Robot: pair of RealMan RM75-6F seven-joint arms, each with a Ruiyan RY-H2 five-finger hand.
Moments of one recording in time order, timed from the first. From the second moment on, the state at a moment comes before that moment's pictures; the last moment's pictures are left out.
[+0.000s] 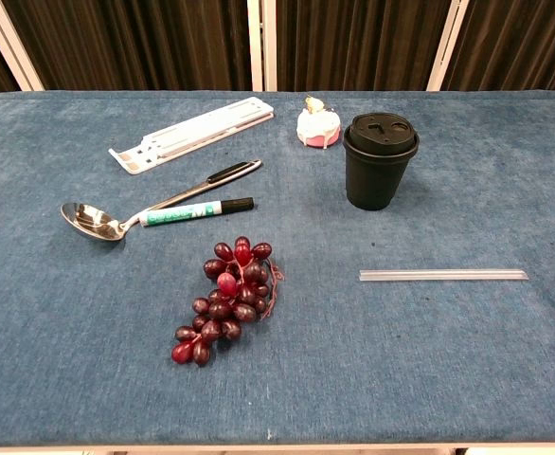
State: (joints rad) left arm -0.10 -1.18 -0.05 -1.55 1.48 1.49 0.12; right arm 0.10 -1.12 0.06 -1.61 -1.53 1.47 -0.04
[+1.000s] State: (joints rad) left arm -0.08 -1.22 -0.04 -1.49 1.51 1.53 0.08; right arm 0.37 -1.48 0.07 -1.64 -1.48 1.07 -0.58
